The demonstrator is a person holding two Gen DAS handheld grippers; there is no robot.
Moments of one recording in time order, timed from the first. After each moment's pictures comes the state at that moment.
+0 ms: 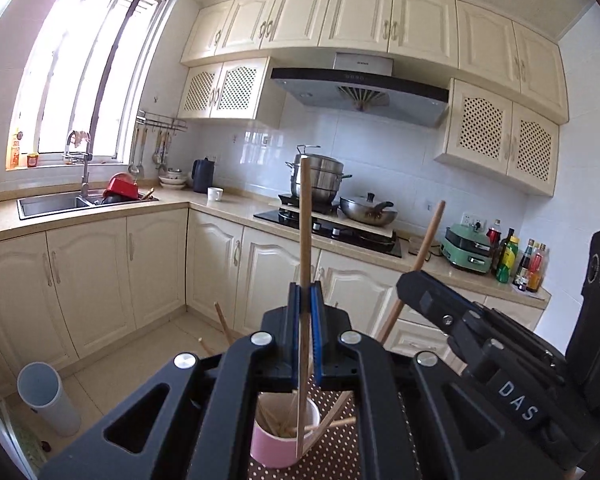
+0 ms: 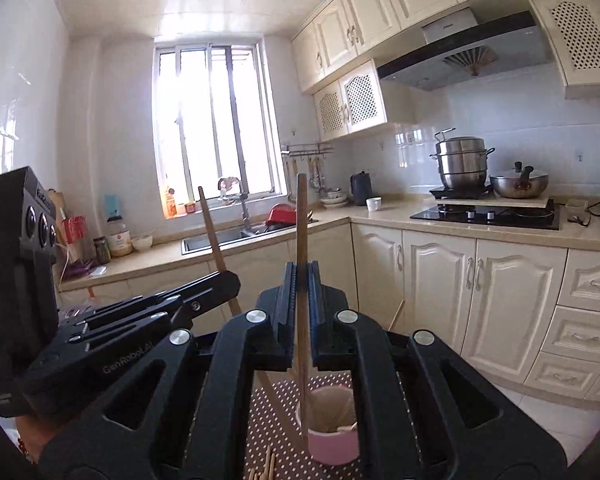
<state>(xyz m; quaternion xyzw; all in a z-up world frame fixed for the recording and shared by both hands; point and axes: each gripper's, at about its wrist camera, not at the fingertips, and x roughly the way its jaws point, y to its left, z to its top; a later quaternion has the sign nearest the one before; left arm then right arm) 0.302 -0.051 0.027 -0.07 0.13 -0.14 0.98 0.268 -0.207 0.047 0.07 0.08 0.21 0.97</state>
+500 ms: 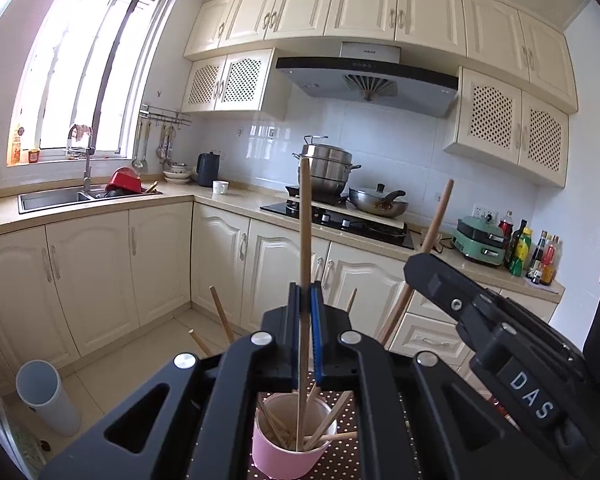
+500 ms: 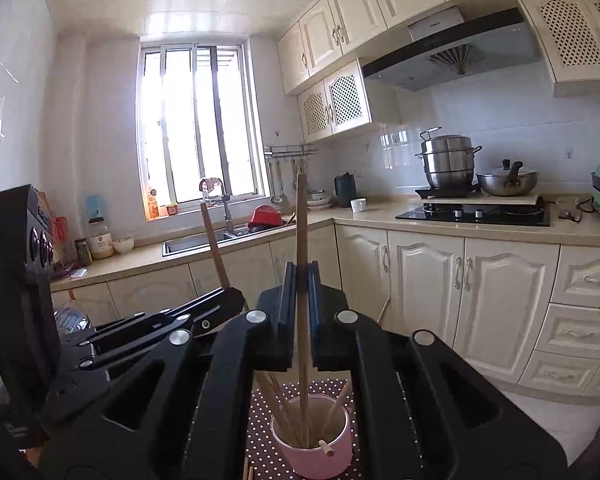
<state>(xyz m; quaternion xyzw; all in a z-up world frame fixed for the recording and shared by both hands) 0.338 -0.060 -0.010 -0.06 0.14 -0.13 0.98 0.293 -0.207 0.020 0.07 0.08 0.19 0.98</state>
